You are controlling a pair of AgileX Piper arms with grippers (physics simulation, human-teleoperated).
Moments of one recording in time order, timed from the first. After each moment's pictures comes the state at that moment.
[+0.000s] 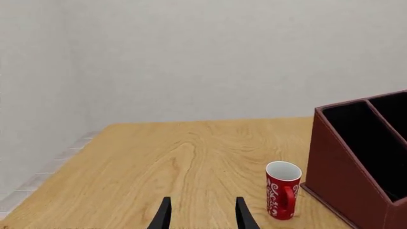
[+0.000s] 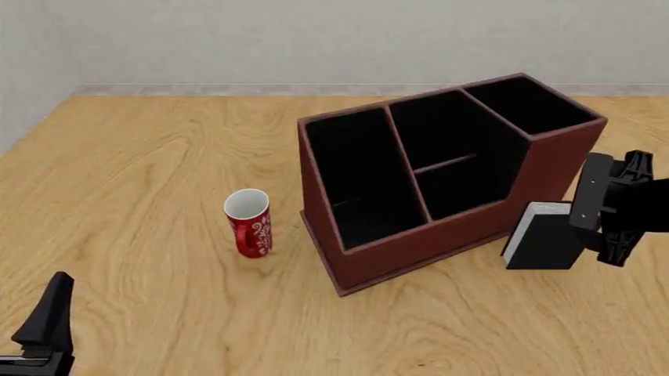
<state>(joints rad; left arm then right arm) 0.02 0.00 -0.08 0.00 0.05 -0.21 1.29 -0.90 0.51 -1.42</state>
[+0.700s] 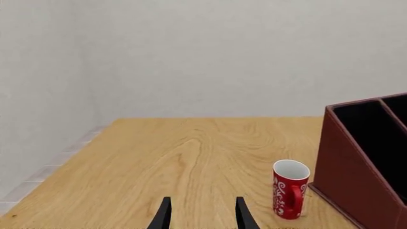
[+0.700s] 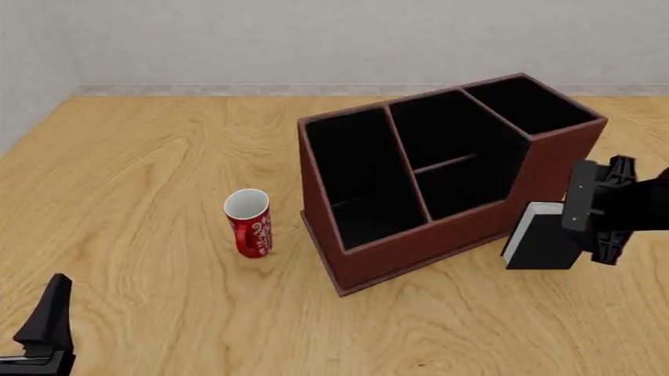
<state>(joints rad) 0.06 0.00 -0.06 -0.01 0.04 -0.22 1.40 -0.92 0.46 -1.48</state>
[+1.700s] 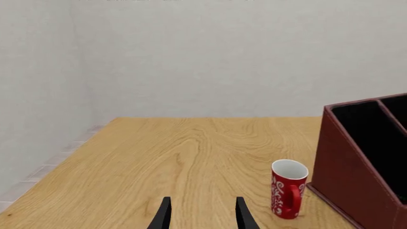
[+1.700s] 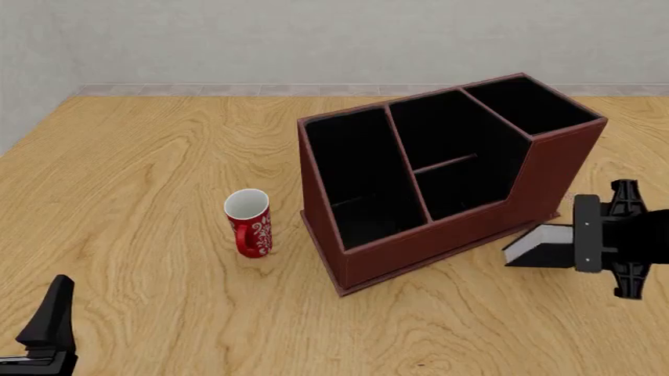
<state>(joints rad) 0.06 0.00 -0.05 -0.03 0.03 -0.20 1.23 -0.77 0.50 -1.56</state>
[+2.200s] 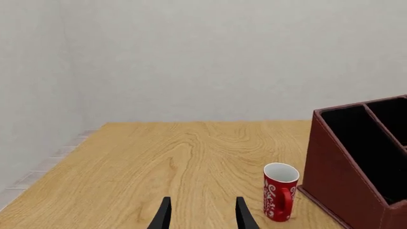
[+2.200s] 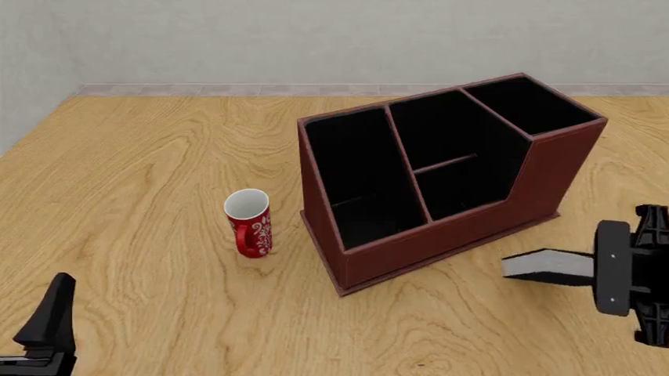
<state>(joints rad) 0.02 0.00 -0.06 -0.03 0.02 -0.18 0.94 -0.69 0.73 -1.56</state>
